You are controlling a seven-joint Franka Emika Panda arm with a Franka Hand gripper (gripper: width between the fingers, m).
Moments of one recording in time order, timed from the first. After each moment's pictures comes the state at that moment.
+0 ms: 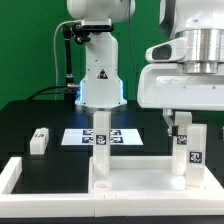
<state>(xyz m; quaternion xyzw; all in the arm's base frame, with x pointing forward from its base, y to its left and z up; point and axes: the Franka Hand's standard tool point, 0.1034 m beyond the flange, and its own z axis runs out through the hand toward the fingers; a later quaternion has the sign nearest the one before) 0.649 0.100 0.119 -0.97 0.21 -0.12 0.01</state>
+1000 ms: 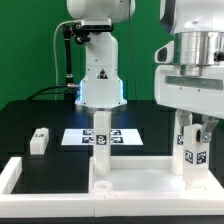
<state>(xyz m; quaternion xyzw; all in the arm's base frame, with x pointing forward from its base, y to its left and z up) 0.648 0.099 0.116 -0.79 0.61 -0.06 0.03</state>
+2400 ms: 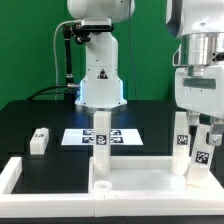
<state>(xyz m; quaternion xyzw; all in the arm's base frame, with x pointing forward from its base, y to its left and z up) 0.648 0.115 0.115 -0.63 0.77 -0.06 0.06</state>
